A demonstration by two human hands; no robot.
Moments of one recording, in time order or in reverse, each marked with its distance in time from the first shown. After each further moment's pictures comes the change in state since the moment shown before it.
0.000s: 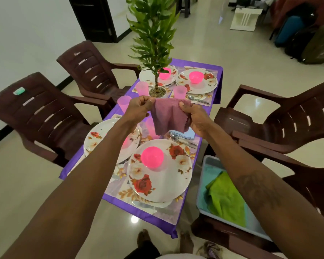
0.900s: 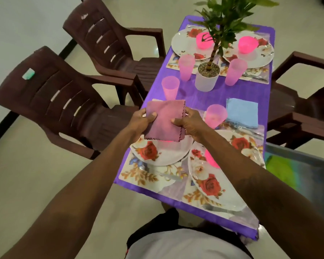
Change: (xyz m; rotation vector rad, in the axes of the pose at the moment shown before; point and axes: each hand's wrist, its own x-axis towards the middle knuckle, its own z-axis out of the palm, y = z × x) left_hand 0.062 -0.177 -0.243 -0.180 -0.035 -0.378; right_hand 0.116 0.148 0.251 -0.174 0.099 0.210
